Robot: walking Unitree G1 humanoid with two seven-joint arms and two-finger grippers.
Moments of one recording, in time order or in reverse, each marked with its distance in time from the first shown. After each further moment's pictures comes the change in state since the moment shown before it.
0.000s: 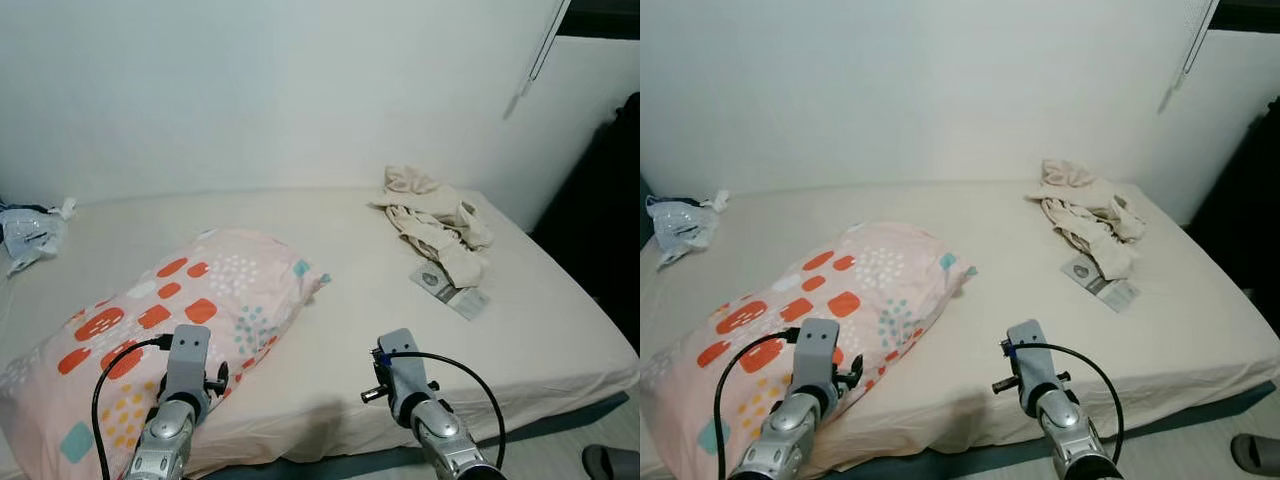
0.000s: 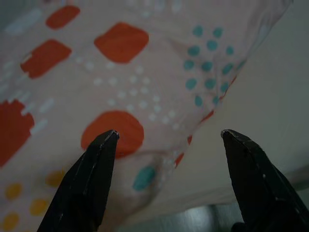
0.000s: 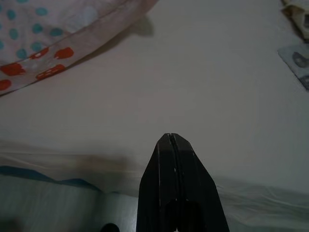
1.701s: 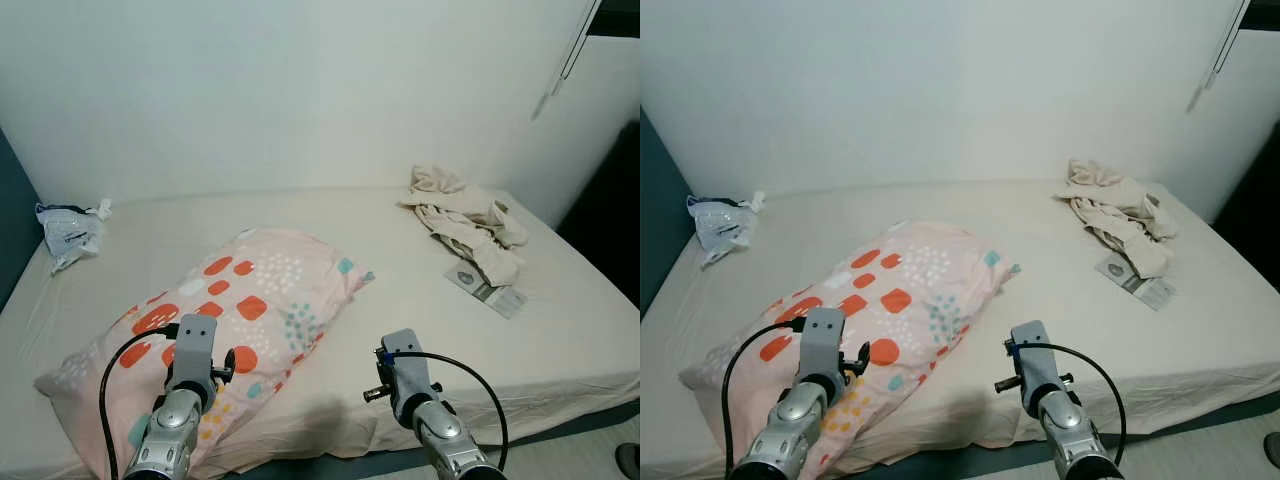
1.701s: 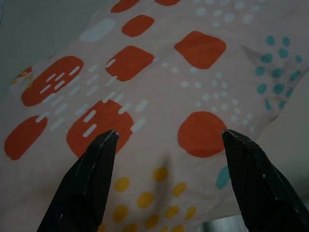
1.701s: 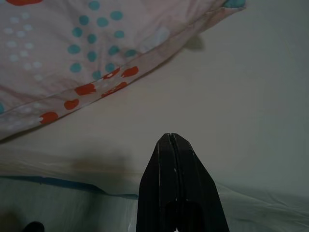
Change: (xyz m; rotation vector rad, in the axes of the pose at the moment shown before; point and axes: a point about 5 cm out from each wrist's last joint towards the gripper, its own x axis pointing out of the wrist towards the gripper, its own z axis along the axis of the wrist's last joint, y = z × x) left arm 0.002 -0.002 0.008 0.004 -0.047 0.004; right arm 0.001 0.003 0.001 0.026 -0.009 -0.009
